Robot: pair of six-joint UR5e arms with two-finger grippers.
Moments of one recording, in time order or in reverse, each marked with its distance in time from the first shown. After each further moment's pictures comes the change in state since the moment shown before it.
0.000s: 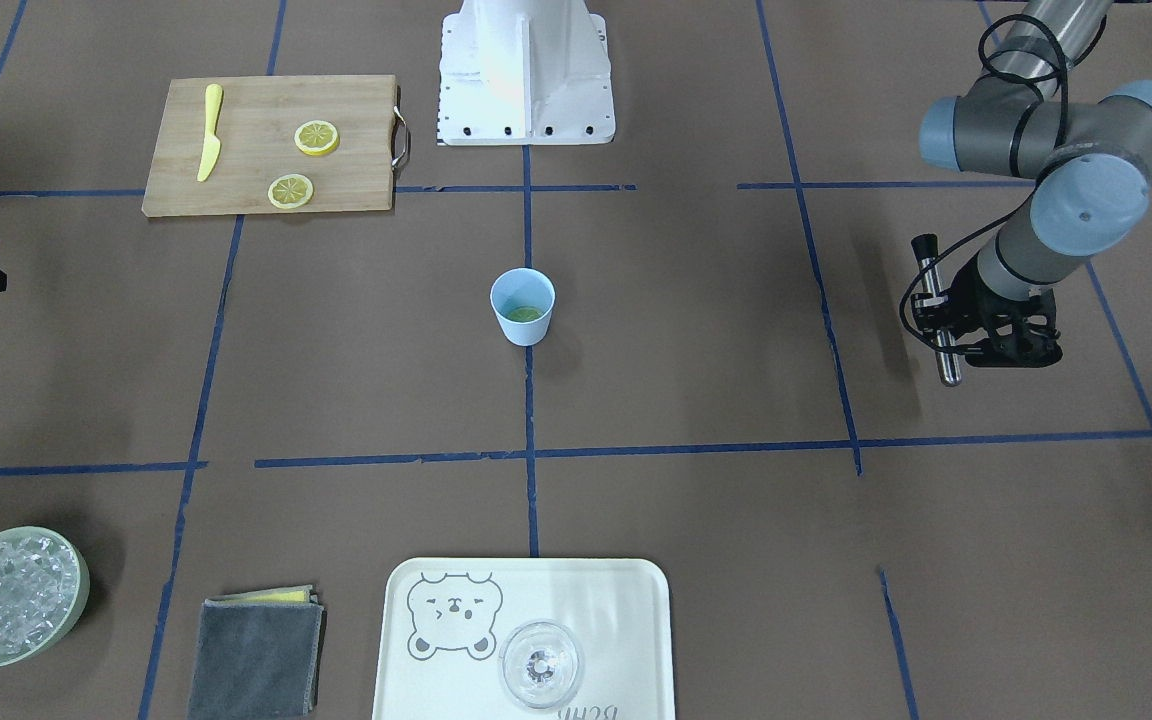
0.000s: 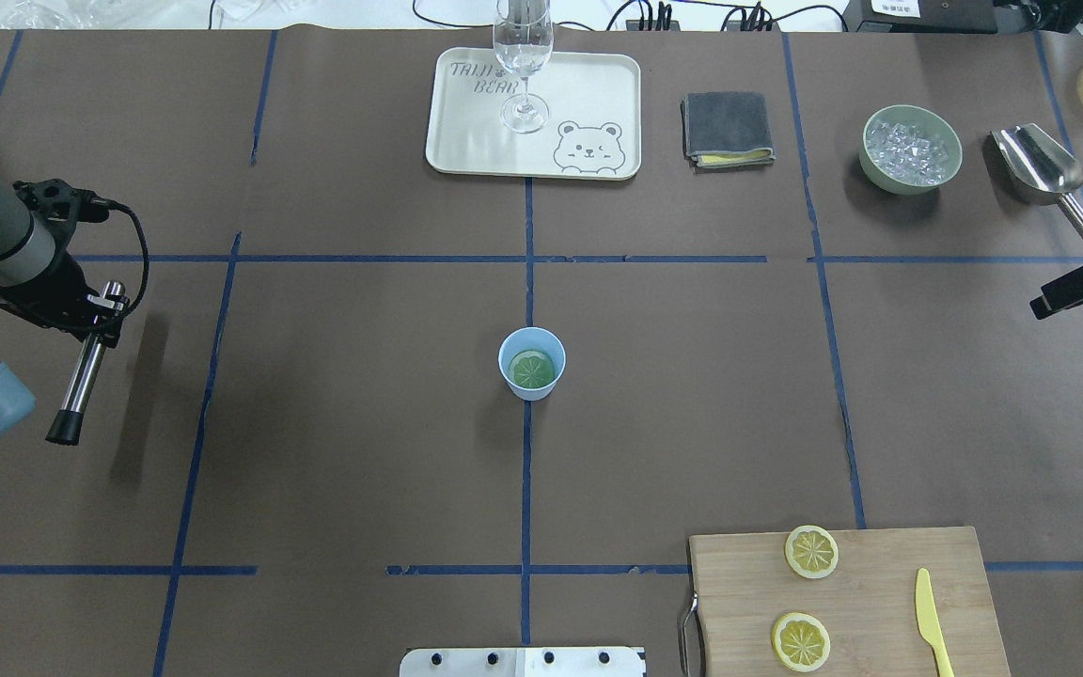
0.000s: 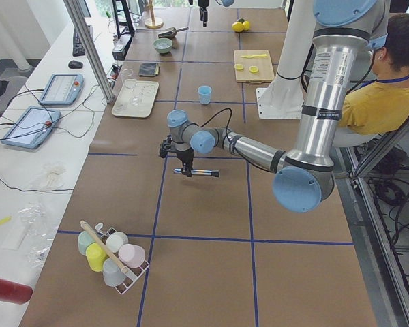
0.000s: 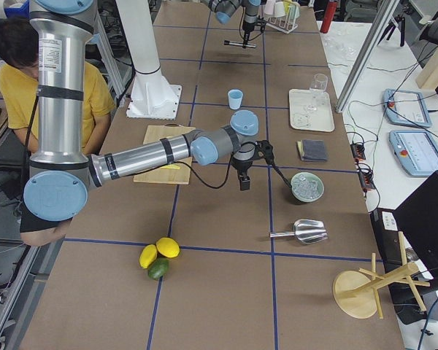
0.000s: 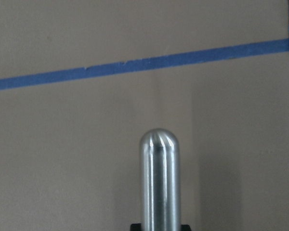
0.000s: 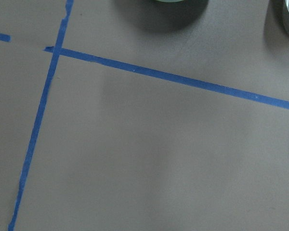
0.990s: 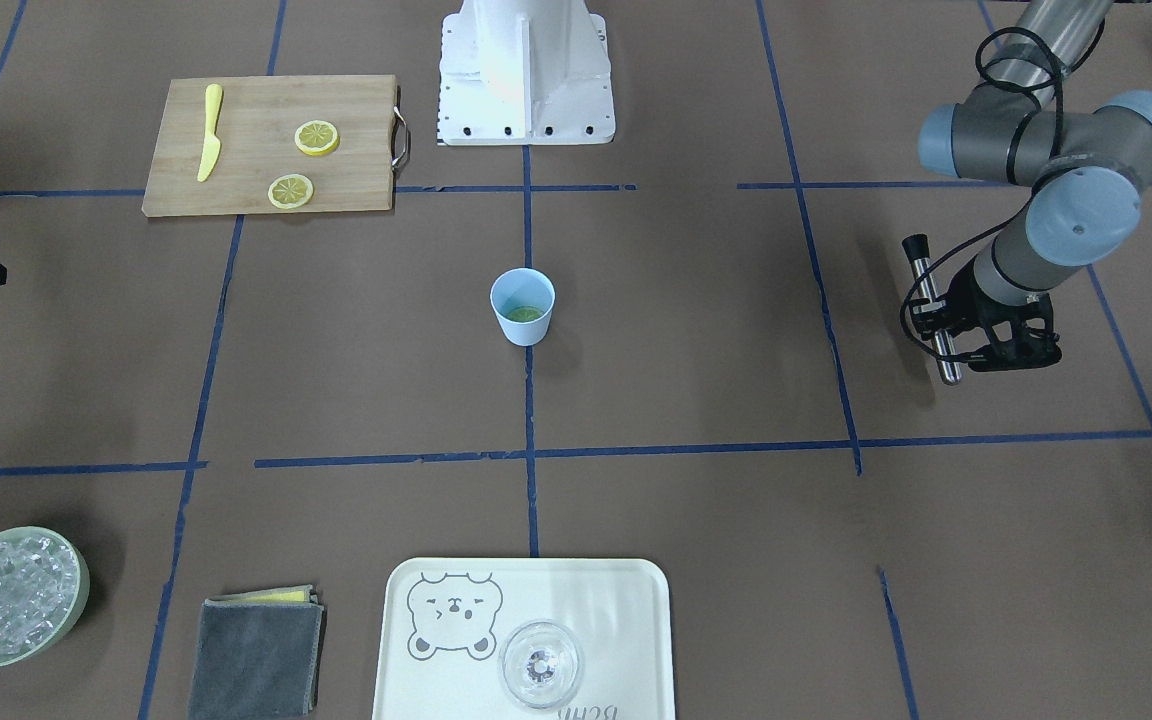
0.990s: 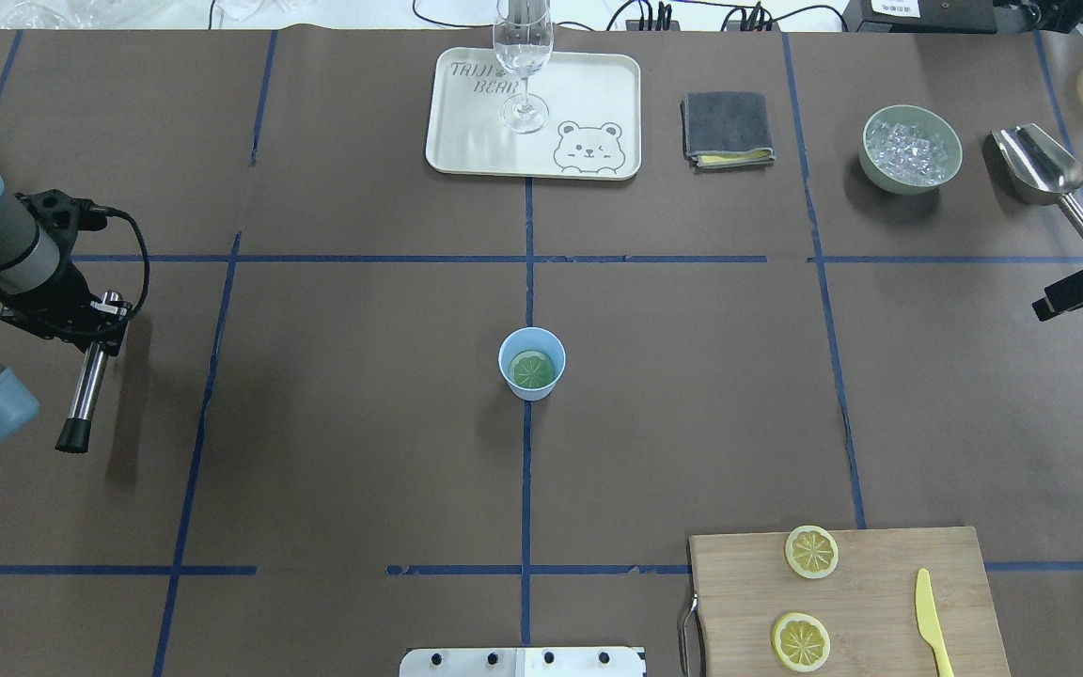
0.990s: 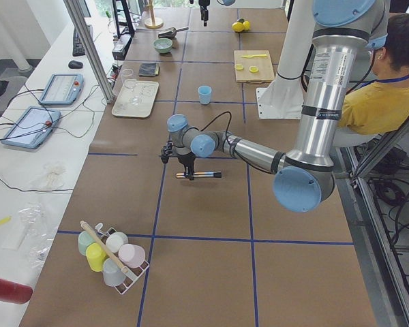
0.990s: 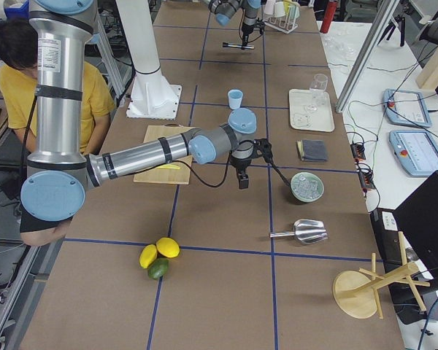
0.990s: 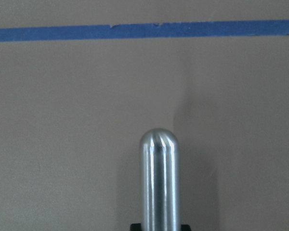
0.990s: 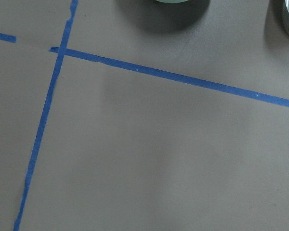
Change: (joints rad) left arm 0.010 0.000 0.022 -0.013 -0.004 -0.054; right arm 0.001 -0.012 0.021 0.000 0.001 0.010
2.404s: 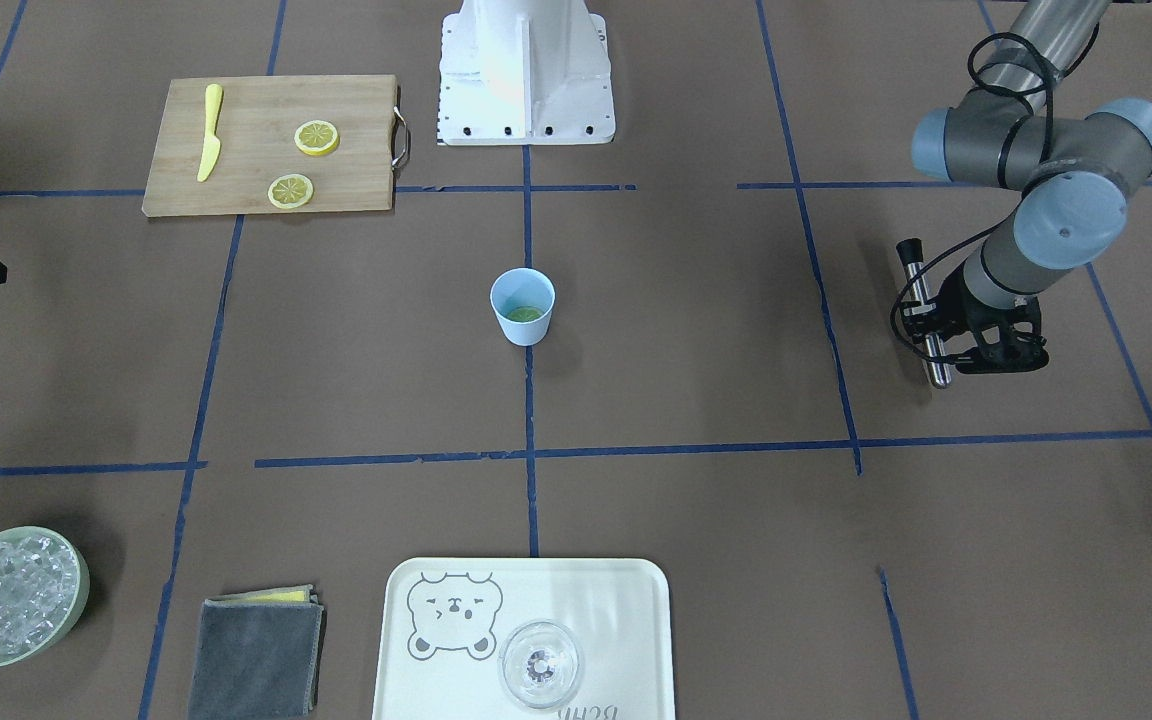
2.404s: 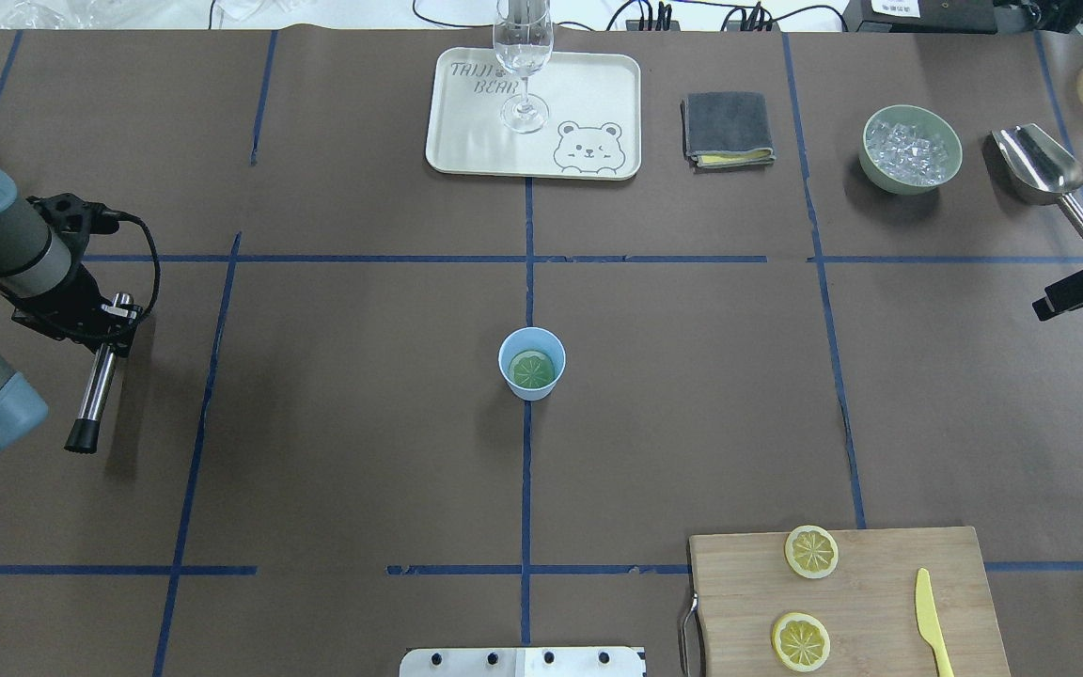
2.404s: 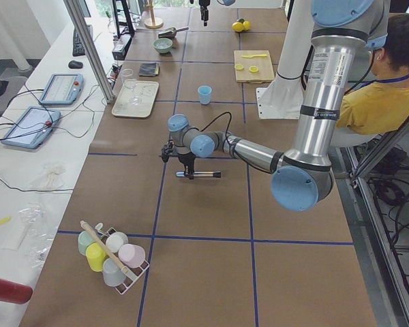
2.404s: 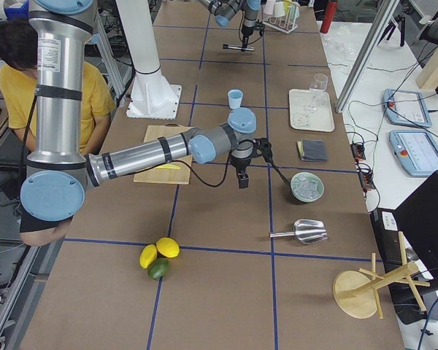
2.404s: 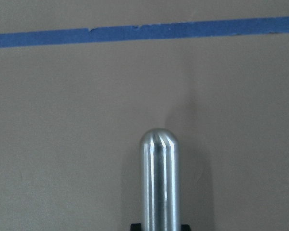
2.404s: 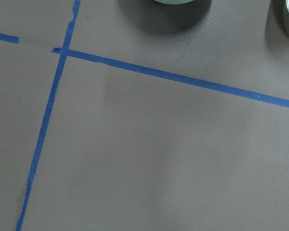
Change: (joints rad) left arm 0.016 -0.010 0.018 -0.026 0.006 0.005; right arm 0.003 -0.001 0.008 0.000 0.003 0.000
